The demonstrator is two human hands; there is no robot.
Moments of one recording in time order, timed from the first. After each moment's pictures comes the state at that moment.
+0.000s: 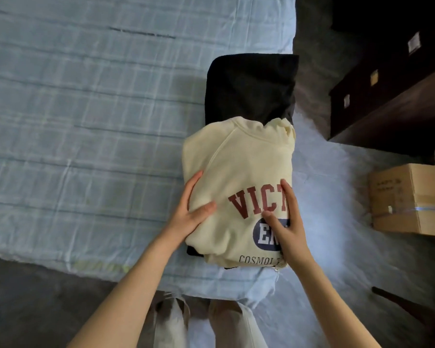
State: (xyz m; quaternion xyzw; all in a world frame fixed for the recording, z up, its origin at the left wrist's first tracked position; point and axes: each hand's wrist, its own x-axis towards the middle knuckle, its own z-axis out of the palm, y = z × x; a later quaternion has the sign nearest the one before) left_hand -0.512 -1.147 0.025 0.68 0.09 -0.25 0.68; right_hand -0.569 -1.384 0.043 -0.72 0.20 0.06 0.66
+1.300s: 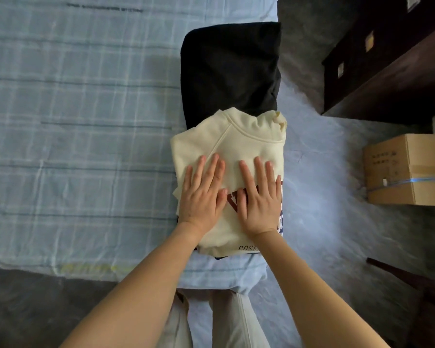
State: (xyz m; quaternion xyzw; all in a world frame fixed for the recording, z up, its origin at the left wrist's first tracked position) left_hand -0.497 -1.218 -0.032 0.97 -0.22 -0.04 0.09; right_hand -0.535 -1.373 -0.013 -0.97 0.09 0.01 0.21
